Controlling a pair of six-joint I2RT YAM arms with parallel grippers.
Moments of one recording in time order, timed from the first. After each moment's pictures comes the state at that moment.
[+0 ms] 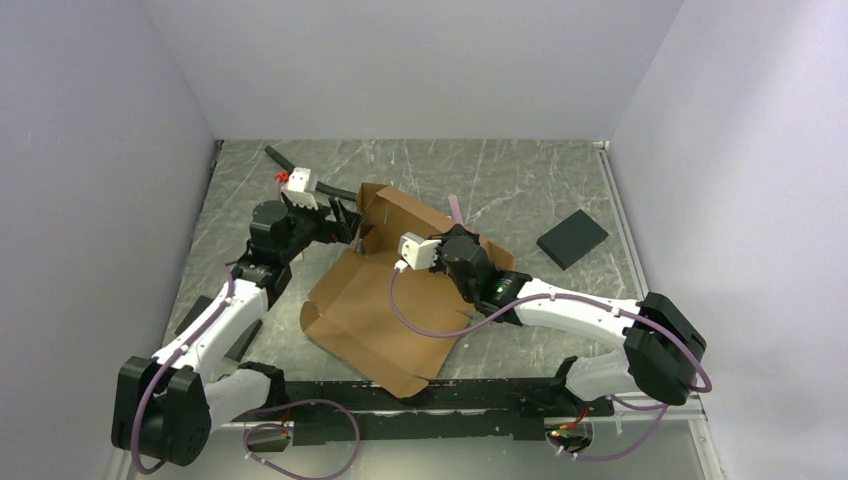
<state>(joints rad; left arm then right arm) -0.26 1.10 0.68 0.24 0.27 -0.27 0.95 1.33 0.75 0.17 0.56 -1.01</state>
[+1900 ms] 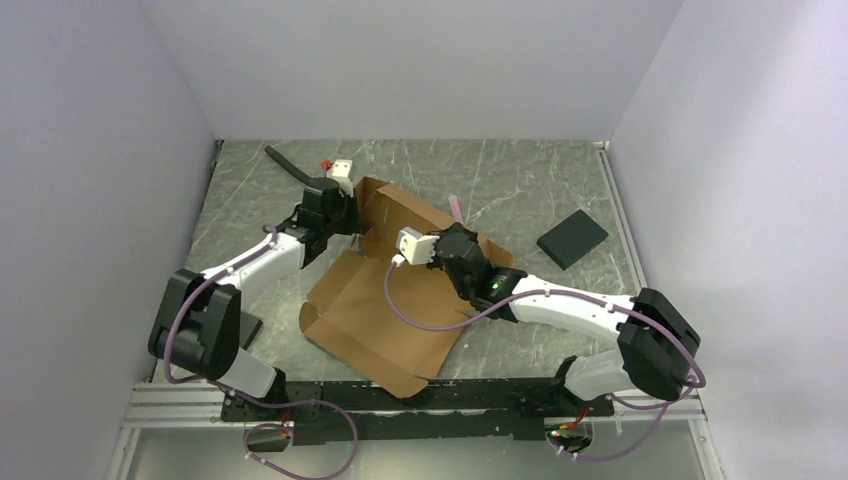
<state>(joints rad) -0.38 1.49 0.90 0.06 -0.02 -0.25 0.95 1.36 0.79 0.16 0.59 -0.97</state>
